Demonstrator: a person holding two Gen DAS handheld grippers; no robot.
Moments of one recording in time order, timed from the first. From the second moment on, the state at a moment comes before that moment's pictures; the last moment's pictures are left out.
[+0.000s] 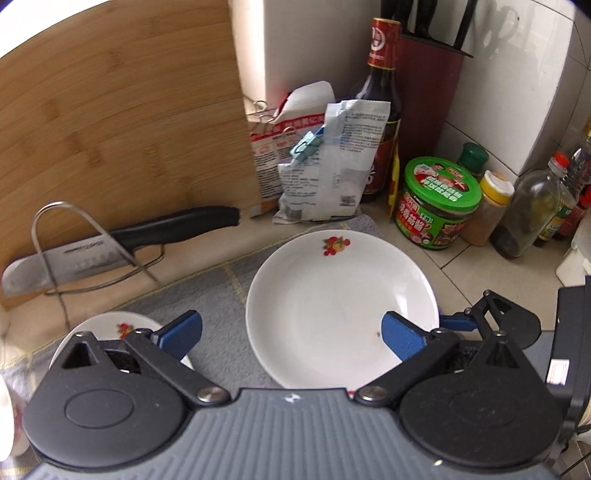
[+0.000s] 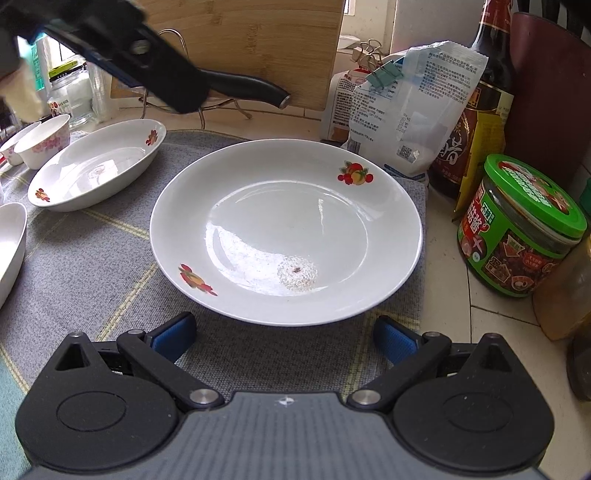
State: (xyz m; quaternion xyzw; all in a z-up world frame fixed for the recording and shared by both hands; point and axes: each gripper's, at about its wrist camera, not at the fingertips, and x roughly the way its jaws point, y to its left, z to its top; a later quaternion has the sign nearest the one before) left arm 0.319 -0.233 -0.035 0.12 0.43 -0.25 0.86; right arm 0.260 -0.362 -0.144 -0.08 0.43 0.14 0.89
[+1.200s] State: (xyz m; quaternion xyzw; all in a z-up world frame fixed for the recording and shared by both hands) left arm 0.404 -0.273 -0.094 0.12 0.52 -0.30 0.79; right arm 0.259 -0.364 -0.146 -0.09 0.41 0.15 0.90
